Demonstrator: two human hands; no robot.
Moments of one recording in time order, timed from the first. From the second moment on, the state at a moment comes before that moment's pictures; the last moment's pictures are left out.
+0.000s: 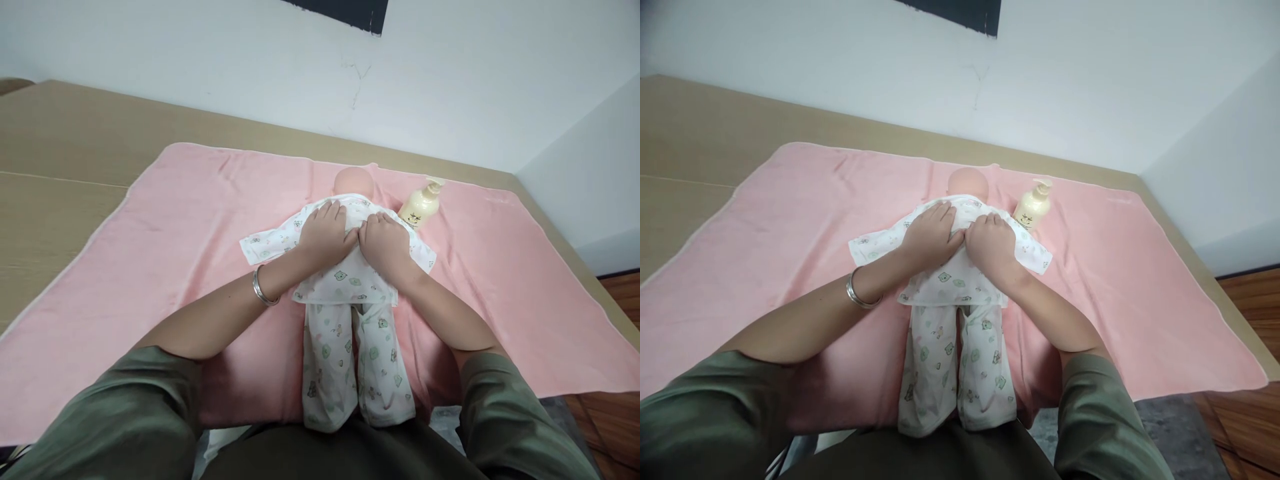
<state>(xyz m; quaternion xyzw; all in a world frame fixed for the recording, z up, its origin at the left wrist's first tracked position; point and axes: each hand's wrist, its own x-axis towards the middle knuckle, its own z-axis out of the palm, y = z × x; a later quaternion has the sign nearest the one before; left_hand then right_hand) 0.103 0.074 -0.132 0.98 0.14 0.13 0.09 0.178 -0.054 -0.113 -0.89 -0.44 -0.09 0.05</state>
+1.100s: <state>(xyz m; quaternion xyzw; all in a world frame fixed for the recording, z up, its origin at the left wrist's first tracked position) 0.089 0.045 -0.134 0.98 0.07 0.17 0.05 0.191 -0.053 -0.108 -0.87 -0.48 -0.09 0.00</state>
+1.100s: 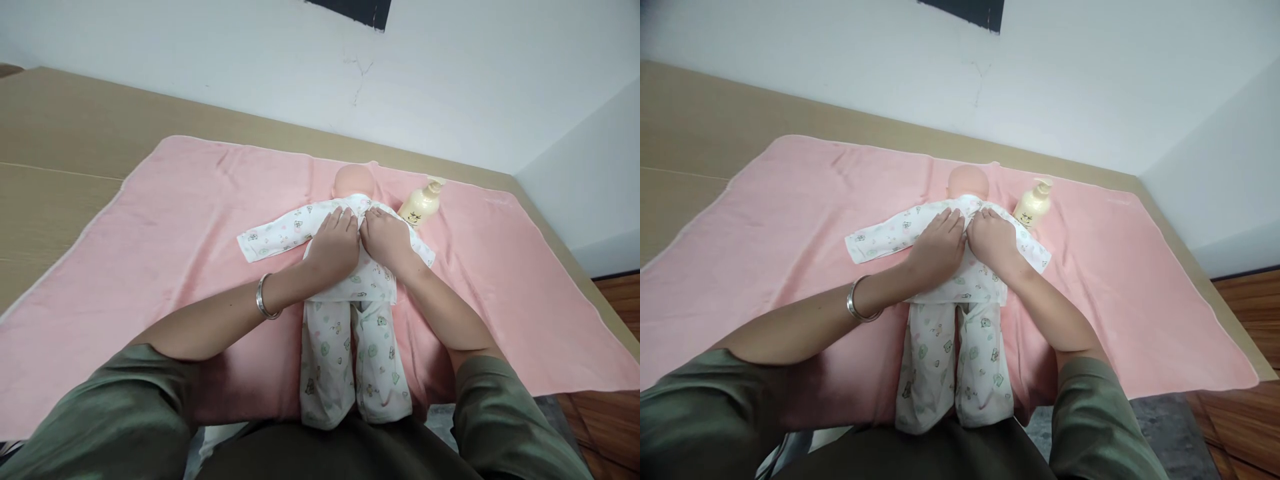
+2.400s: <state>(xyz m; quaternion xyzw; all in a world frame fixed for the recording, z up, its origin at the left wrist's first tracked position) 0.097 0.051 -0.142 0.97 0.08 0.21 0.07 0.207 -0.046 -0.121 -0.86 -0.50 -0.07 0.07</state>
